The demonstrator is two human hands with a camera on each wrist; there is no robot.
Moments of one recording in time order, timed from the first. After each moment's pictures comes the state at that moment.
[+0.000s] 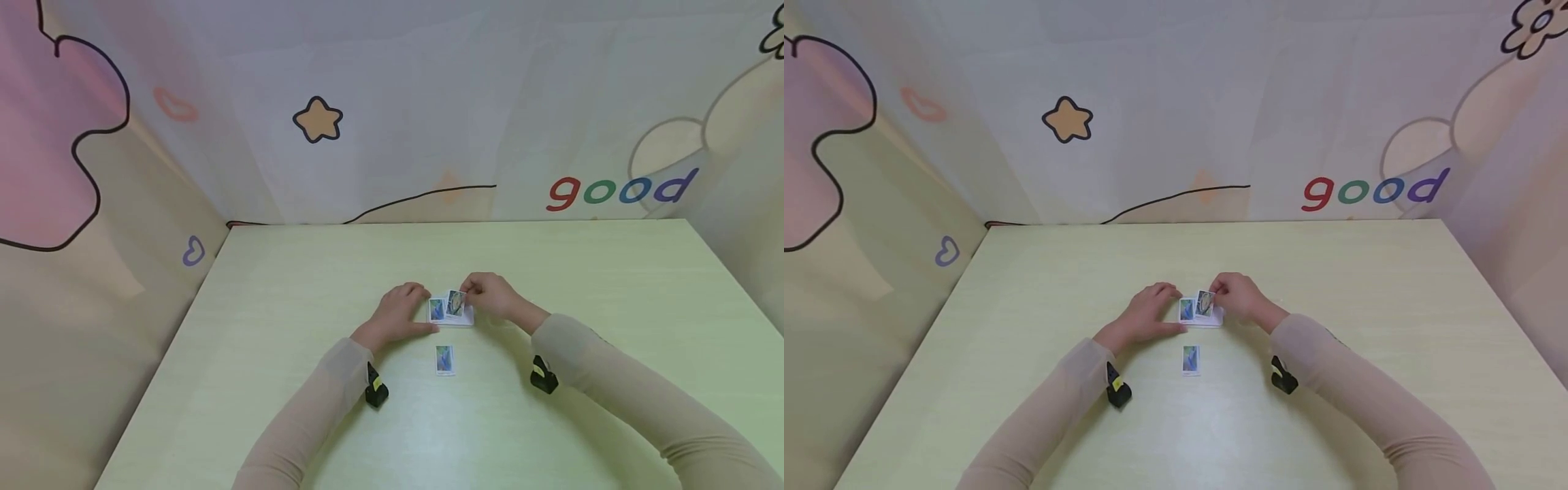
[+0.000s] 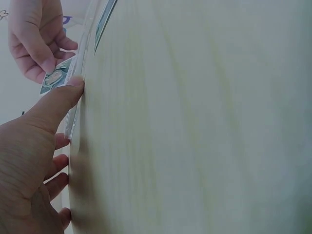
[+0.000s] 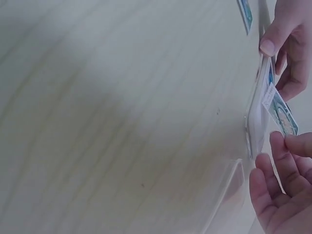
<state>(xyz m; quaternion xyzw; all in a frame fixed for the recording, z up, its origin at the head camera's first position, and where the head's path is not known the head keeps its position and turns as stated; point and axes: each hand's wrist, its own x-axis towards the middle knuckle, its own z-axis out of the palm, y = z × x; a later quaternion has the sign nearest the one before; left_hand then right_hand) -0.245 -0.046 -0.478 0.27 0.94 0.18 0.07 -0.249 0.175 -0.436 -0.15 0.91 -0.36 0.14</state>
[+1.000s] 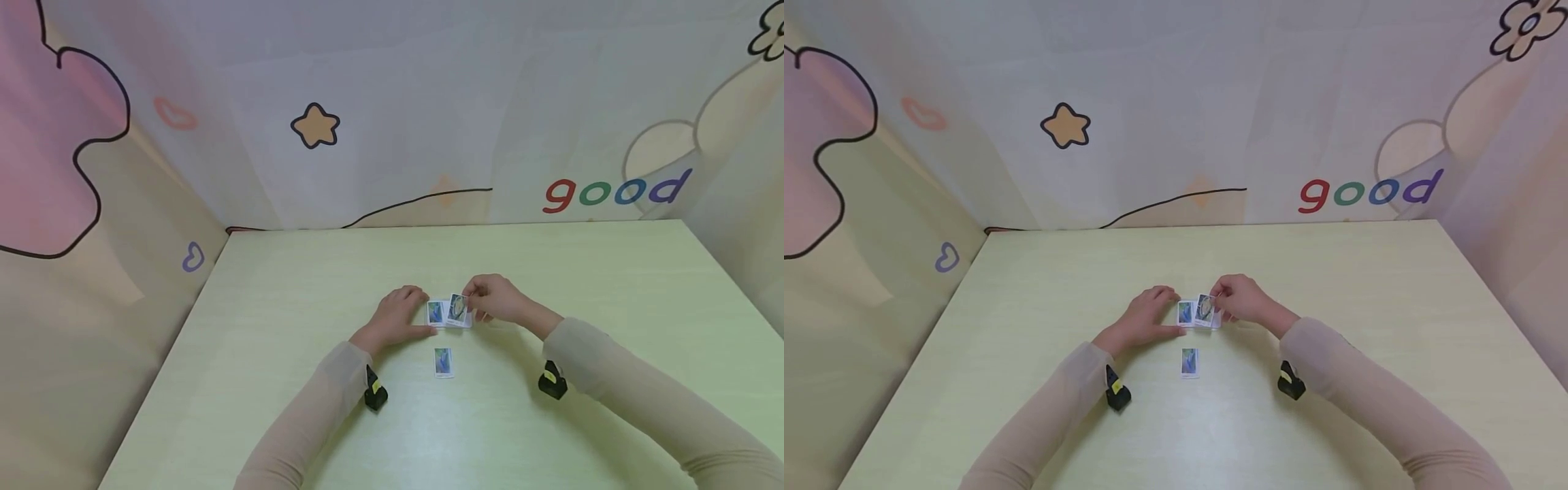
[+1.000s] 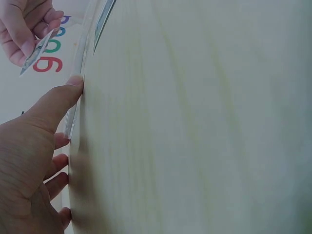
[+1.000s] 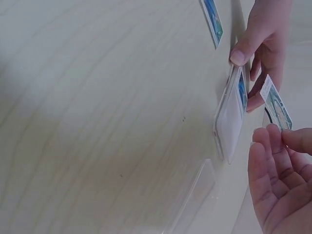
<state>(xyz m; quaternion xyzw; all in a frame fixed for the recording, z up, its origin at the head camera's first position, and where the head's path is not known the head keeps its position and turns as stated) -0.241 -0.046 -0.475 0.27 0.94 0.18 0.07 -0.236 0.182 -0.419 -0.14 0.88 -0.42 0.19</state>
